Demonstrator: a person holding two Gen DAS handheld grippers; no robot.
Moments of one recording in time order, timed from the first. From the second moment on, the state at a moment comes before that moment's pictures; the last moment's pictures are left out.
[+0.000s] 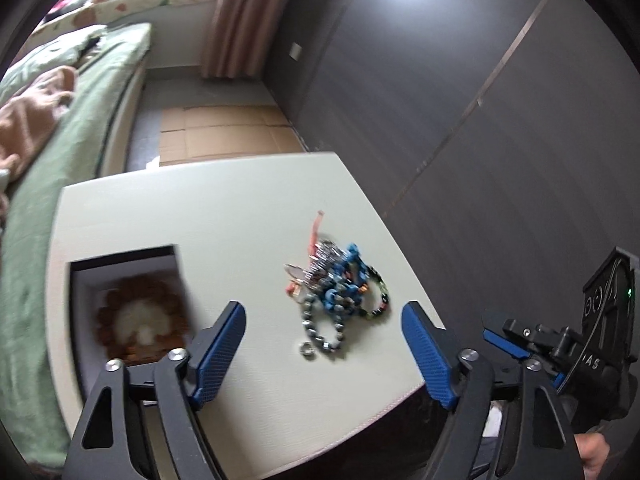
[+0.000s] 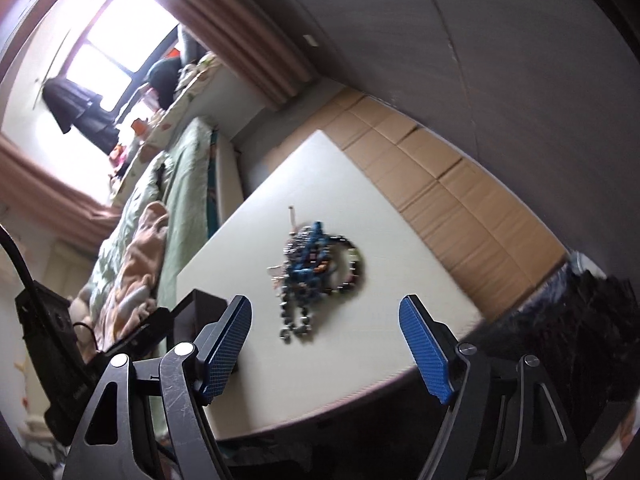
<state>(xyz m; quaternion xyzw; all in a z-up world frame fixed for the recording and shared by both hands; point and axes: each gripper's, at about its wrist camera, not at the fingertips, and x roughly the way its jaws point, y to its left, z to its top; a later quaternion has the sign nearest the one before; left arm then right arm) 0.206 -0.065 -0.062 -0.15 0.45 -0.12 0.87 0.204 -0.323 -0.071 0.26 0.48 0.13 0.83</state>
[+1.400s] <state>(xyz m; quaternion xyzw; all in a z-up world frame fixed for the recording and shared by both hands) 0.244 -0.104 -0.096 -0.08 0.49 -0.15 0.85 0.249 -0.316 -0.116 0.27 0.54 0.12 0.79</state>
